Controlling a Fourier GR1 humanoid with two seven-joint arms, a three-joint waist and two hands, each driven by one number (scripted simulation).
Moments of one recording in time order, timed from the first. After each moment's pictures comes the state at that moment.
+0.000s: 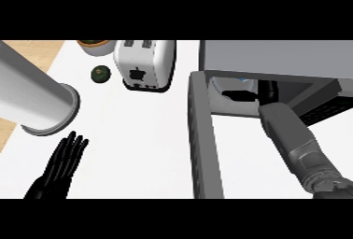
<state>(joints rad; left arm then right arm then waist) 0.34 0.19 -0.11 -1.83 0.16 -0.19 -0.38 -0.94 -0.18 -0.25 -0.13 0.24 -0.53 -0.74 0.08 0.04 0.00</state>
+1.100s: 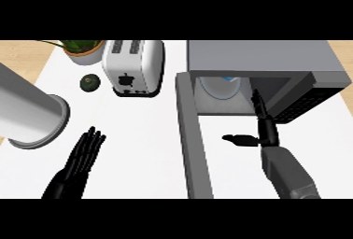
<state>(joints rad) 0.30 0.13 -0.18 -1.83 0.08 -0.15 -0.32 -0.62 -0.12 -0.31 -0.21 0.13 -0.13 -0.99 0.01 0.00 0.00</state>
